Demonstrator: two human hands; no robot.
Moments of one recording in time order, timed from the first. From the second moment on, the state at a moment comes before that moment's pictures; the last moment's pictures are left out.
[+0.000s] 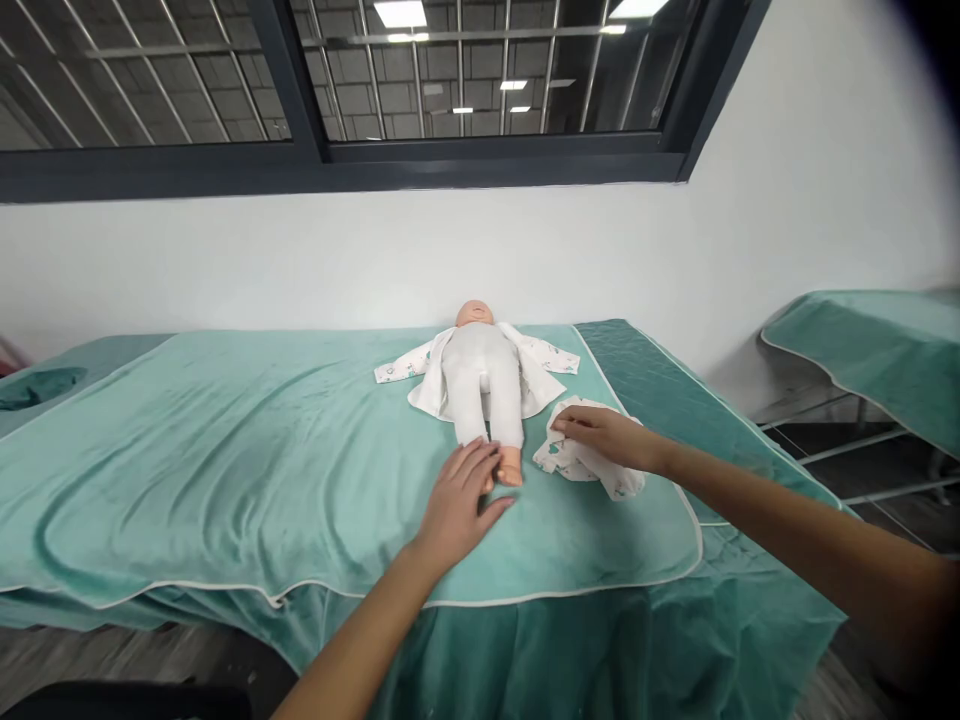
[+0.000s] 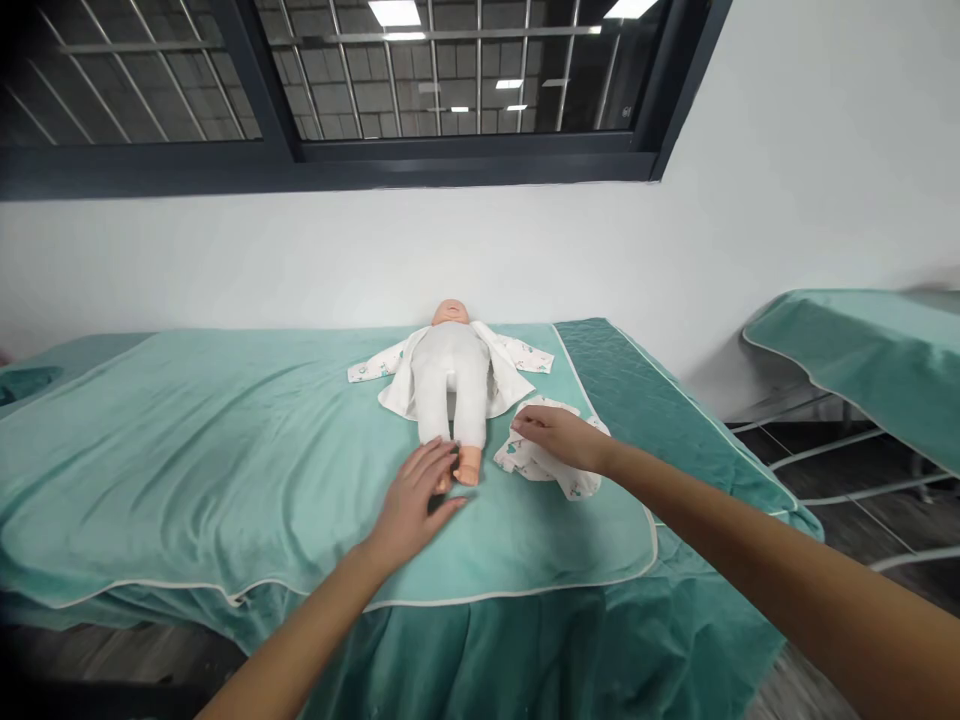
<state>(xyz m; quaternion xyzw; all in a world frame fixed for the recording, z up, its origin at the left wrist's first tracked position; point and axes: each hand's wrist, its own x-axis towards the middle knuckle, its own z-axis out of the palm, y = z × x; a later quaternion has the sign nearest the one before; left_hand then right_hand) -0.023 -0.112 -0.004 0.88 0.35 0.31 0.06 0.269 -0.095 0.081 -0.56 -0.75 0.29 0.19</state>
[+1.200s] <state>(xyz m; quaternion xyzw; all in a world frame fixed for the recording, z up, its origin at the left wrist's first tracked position) -0.010 -0.123 -0.011 0.86 0.32 0.39 0.06 0.258 -0.103 0.051 -0.57 -0.75 0.25 0.22</state>
